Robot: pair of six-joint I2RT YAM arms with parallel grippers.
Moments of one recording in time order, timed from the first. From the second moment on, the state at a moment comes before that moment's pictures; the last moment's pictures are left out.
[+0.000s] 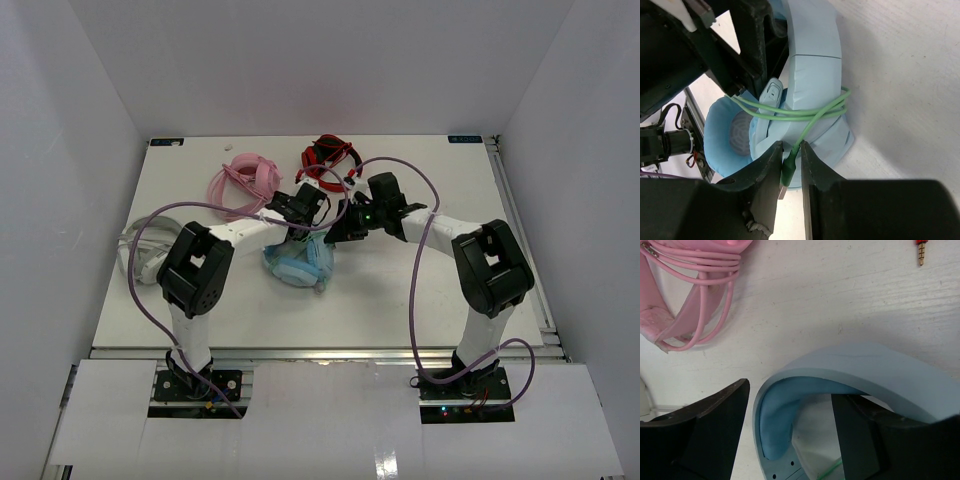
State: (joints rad) left arm -0.65 1.93 1.33 -0.38 -0.63 -0.14; right arm 0.51 1.83 1.14 -0.01 -0.69 0.40
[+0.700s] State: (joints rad) left arm -0.65 1.64 1.39 -0.53 -0.62 -0.32; right arm 0.51 1.84 1.19 -0.06 -0.68 0.42
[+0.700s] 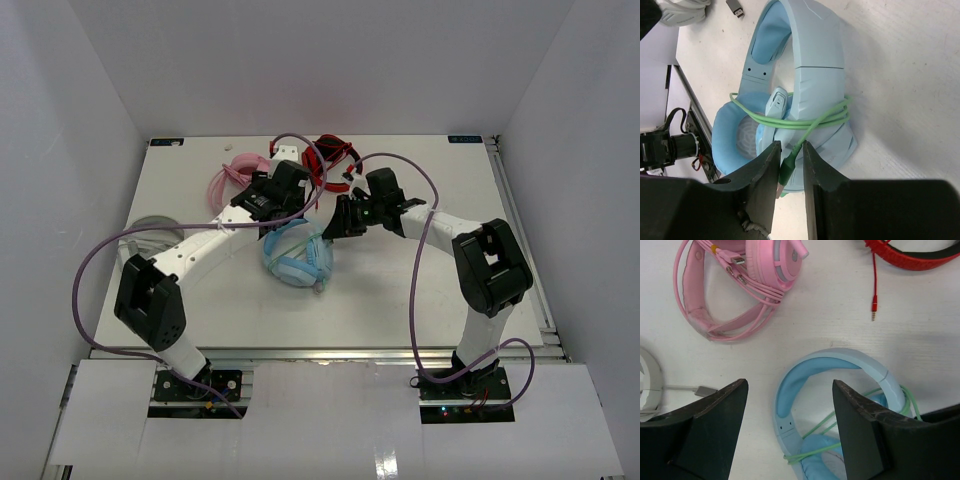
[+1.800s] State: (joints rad) left arm -0.65 1.46 1.24 -0.52 -0.41 -0.41; right arm 0.56 1.87 1.27 -0.07 -0.67 0.44
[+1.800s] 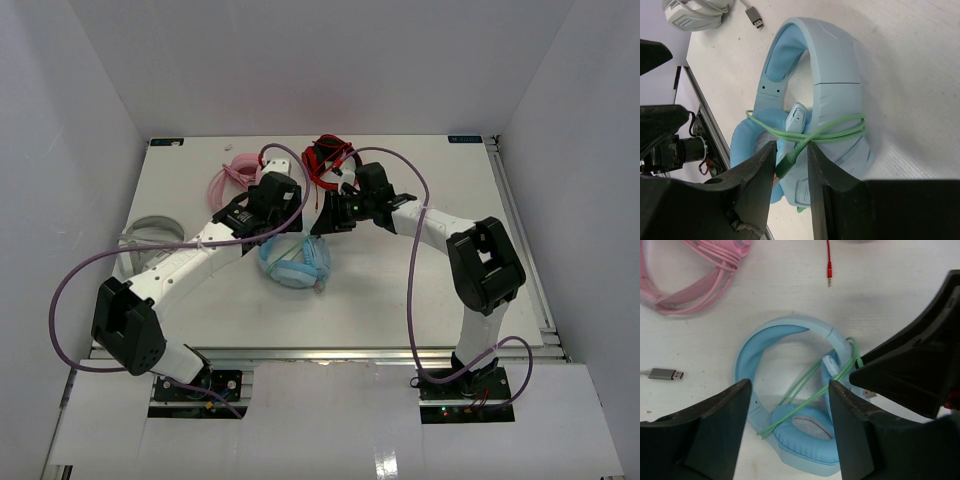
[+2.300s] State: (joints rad) left arm -0.72 1.36 1.18 -0.43 -0.11 -0.25; right arm 0.58 1.89 1.30 -0.07 -0.67 0.47
